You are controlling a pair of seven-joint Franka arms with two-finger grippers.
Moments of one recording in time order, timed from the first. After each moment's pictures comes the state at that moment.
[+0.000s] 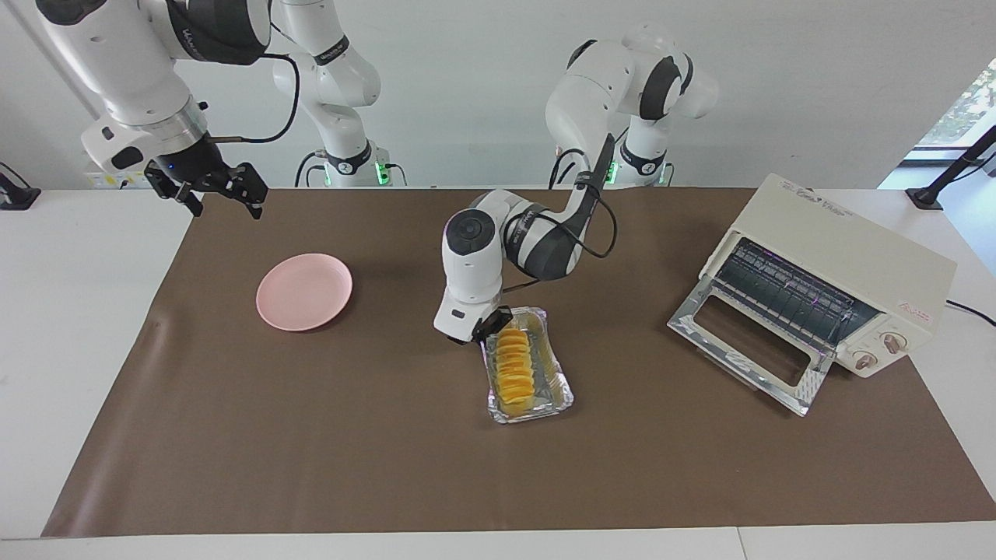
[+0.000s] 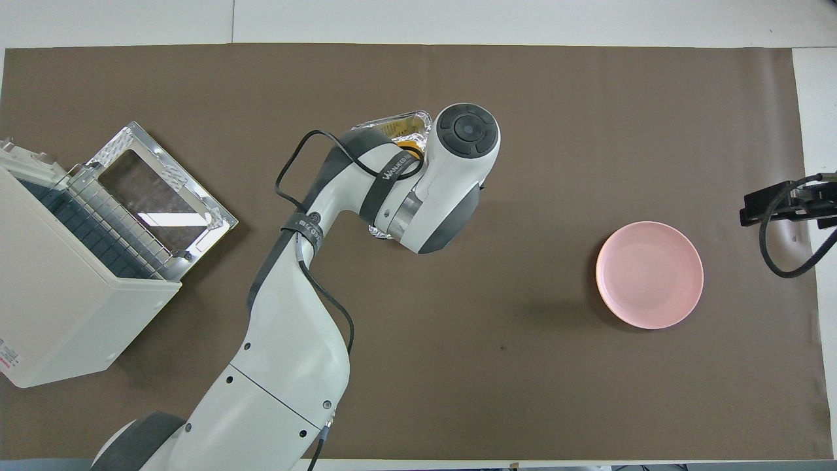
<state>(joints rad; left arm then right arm) -0.78 0.82 0.12 -1.06 -0.08 1.82 -0.93 -0.21 -0.04 0.15 -1.67 -0.02 1.55 0.00</state>
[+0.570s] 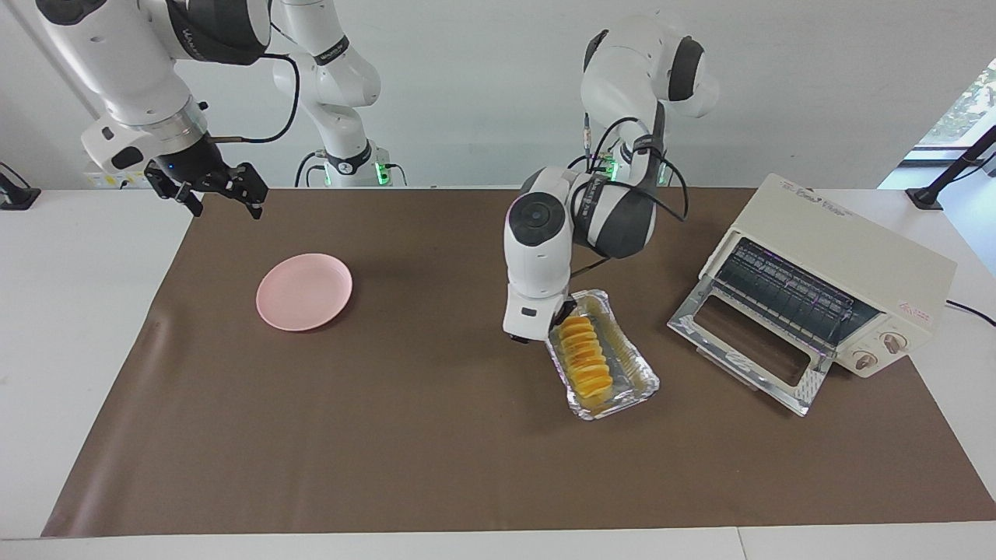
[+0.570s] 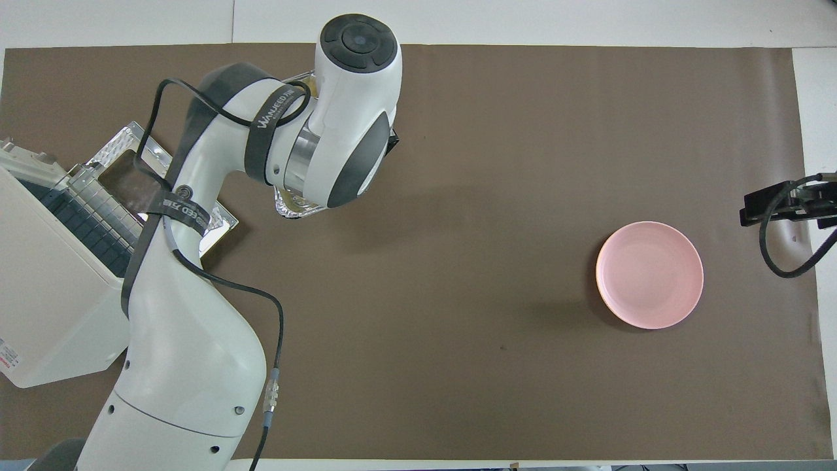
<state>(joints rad) -0.73 0.67 0.38 -1.06 -0.09 1.57 -0.96 -0.21 -0.04 0.15 -1.67 -0.02 1.55 0.00</state>
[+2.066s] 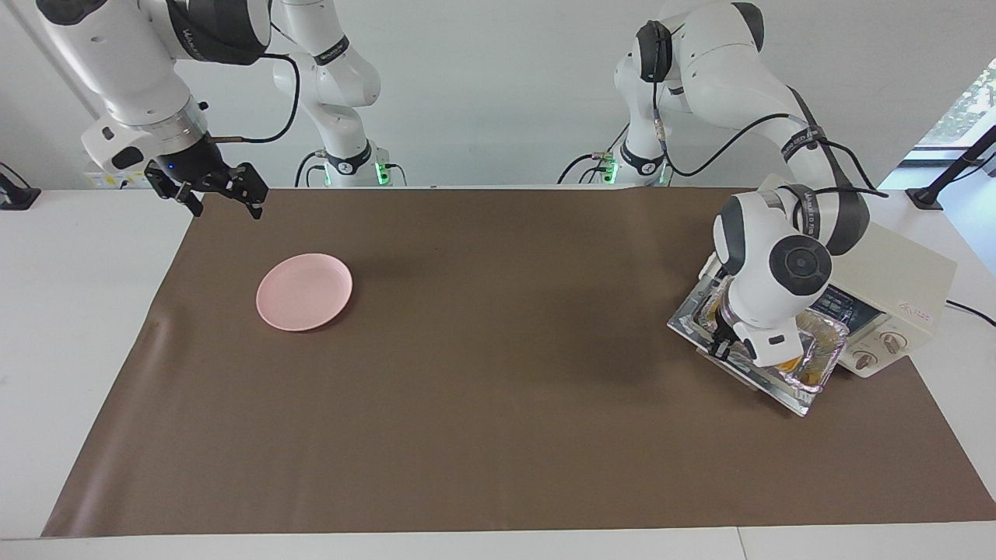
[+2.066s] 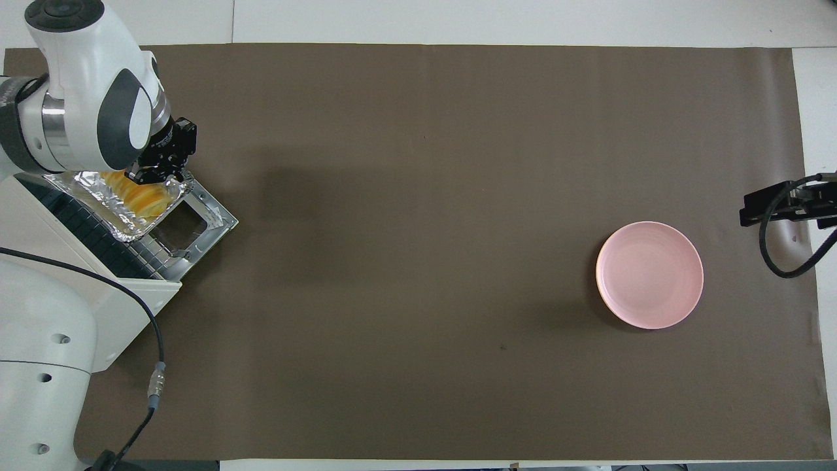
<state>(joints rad) -0.49 0.56 0.48 -1.39 -0.09 1.67 -0.97 -0.21 -0.04 0.15 -1.67 -0.02 1.55 0.00</state>
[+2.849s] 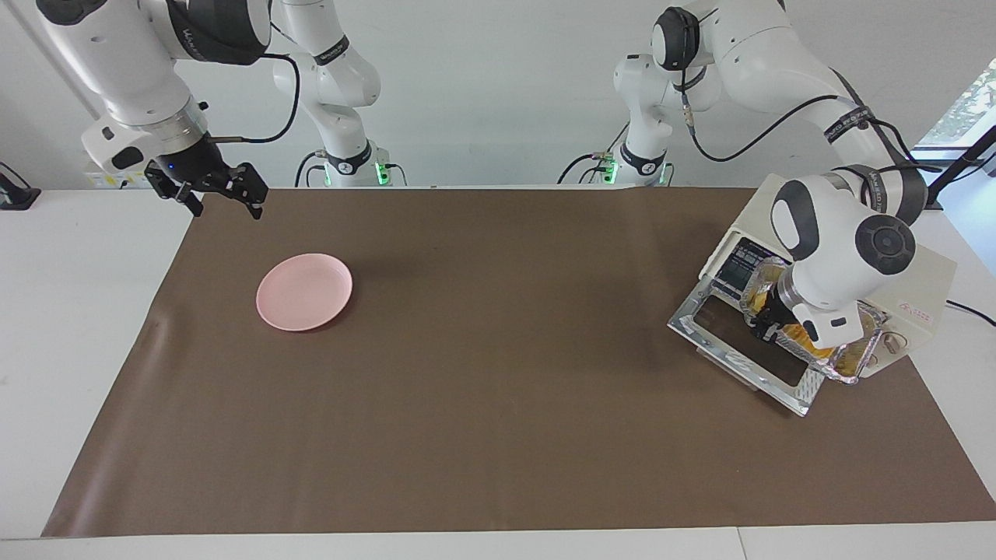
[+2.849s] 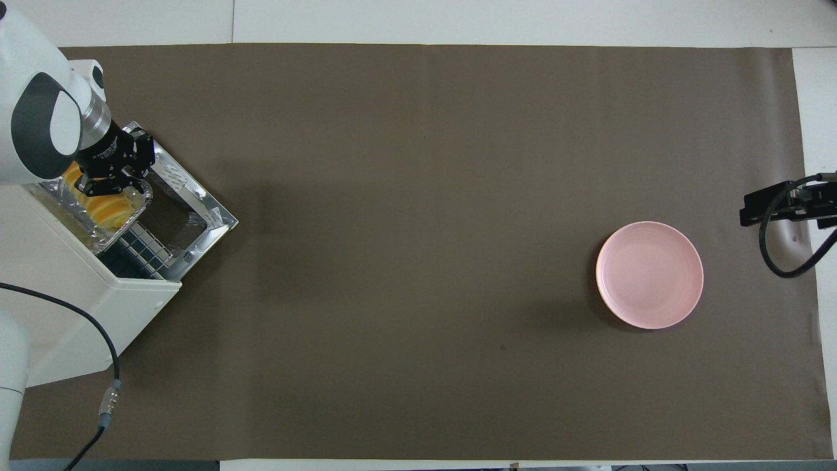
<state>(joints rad) -0.42 0.47 0.48 -1.47 -0.10 1.67 -0.83 -0.21 -0.04 0.15 -1.67 -0.02 1.55 0.00</state>
